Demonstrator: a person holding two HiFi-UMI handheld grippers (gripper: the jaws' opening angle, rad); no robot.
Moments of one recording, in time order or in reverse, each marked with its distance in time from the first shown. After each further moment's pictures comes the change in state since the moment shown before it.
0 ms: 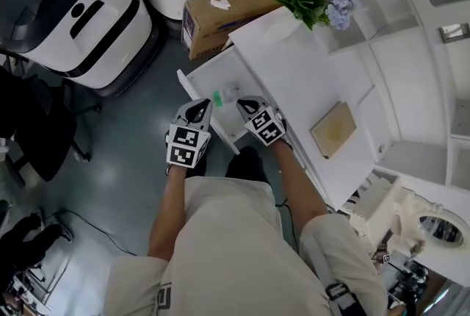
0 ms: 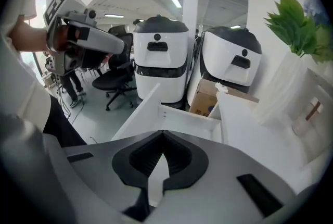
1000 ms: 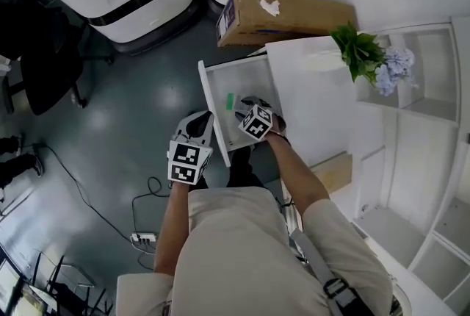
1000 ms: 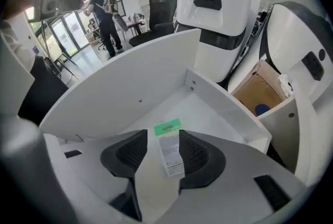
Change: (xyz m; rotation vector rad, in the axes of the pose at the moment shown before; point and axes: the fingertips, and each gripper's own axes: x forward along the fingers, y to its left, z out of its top) left arm -0.002 0.017 -0.042 -0.256 -0.003 0.305; right arm 0.122 0.002 -0.070 -0.435 0.321 0.351
